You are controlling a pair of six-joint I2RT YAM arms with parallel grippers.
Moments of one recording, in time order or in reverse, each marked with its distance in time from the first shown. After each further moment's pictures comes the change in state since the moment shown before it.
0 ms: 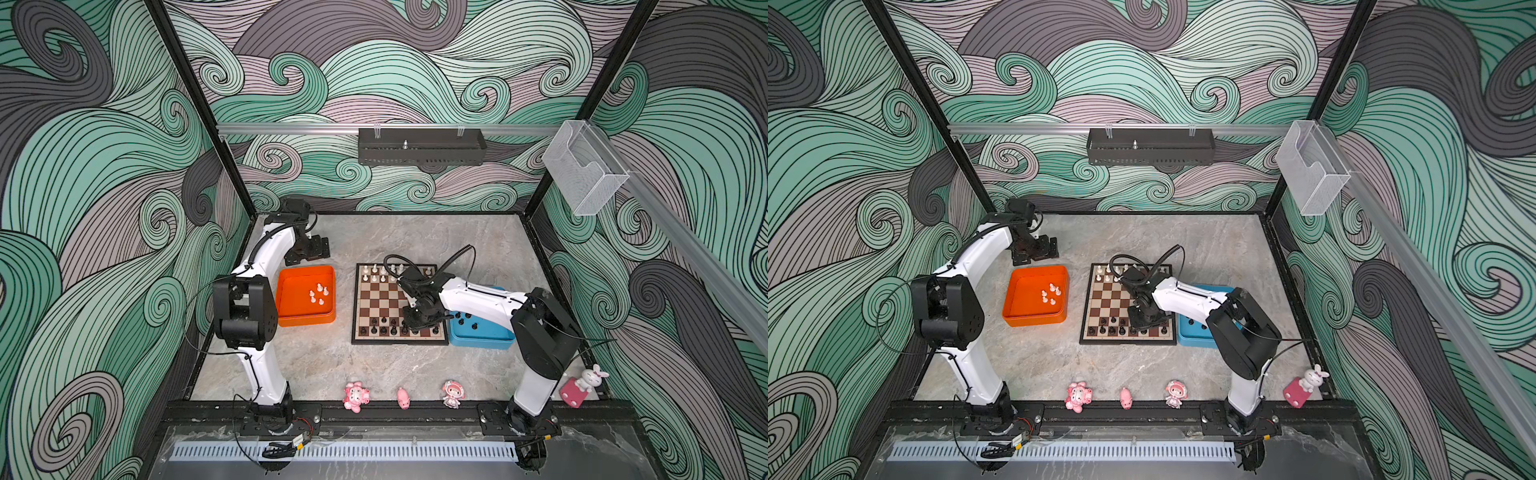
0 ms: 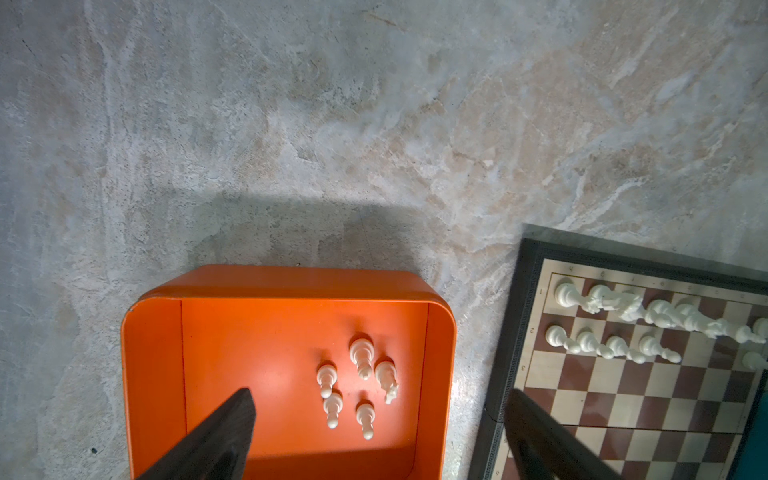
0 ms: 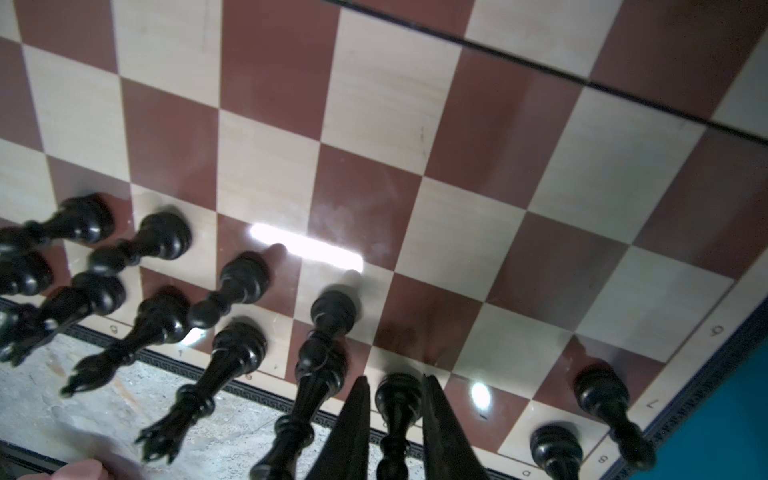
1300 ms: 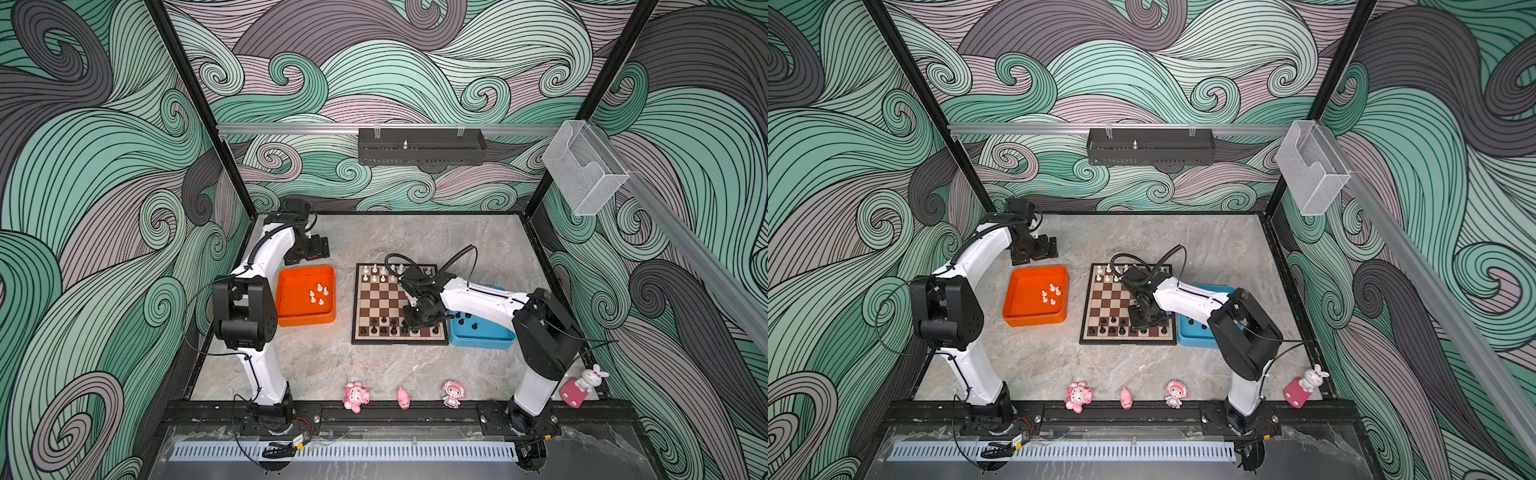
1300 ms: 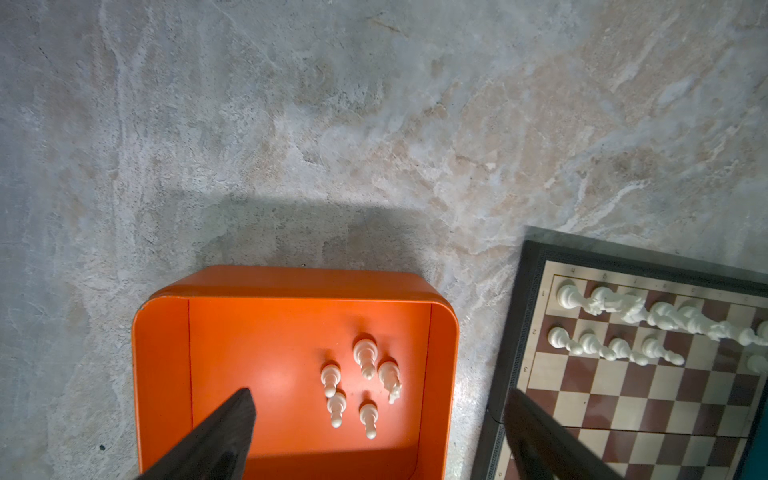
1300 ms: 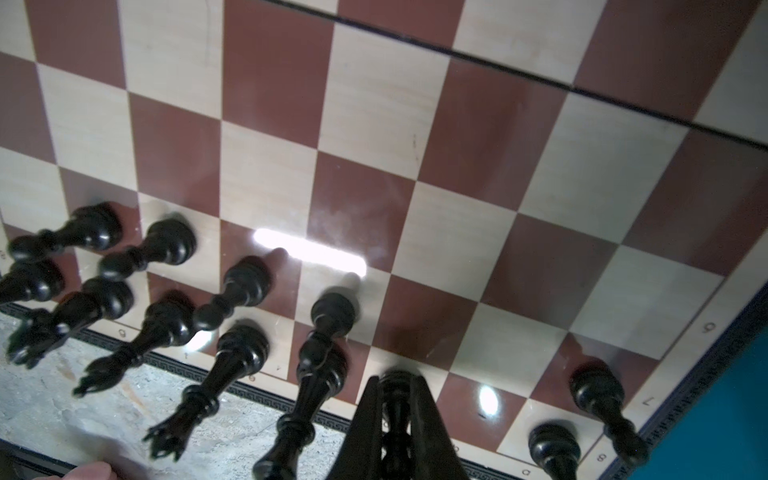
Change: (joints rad) left arm 0.000 -0.006 0.000 0.000 -0.015 0.001; right arm -0.006 -0.010 -0.006 0.007 0.008 0.007
